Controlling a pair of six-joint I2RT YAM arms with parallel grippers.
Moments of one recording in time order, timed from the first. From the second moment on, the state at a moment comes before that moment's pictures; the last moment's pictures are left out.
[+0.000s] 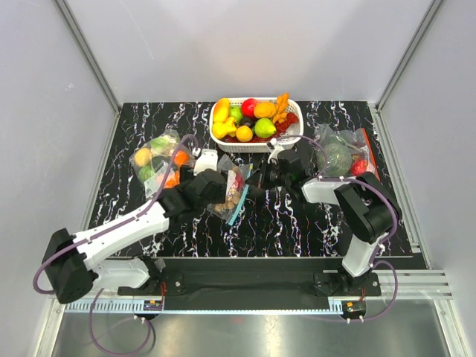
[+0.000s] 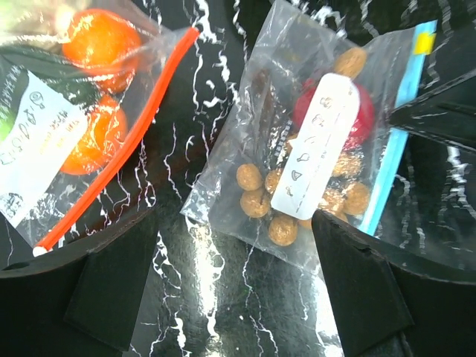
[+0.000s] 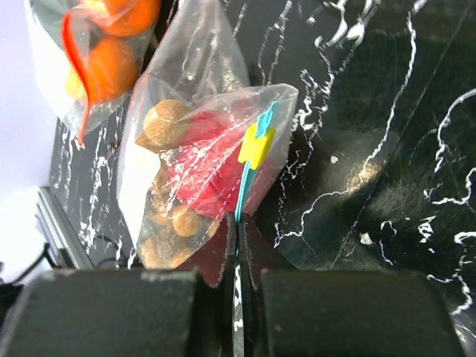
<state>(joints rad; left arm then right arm) -0.89 1.20 0.89 -0.48 -0.67 -0.46 0.54 1.80 0.83 0.49 -0.38 0.67</state>
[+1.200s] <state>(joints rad) -0.89 0.83 0.78 -0.14 0.21 -0.12 0.54 1.18 1.18 -0.64 -0.93 -0.01</state>
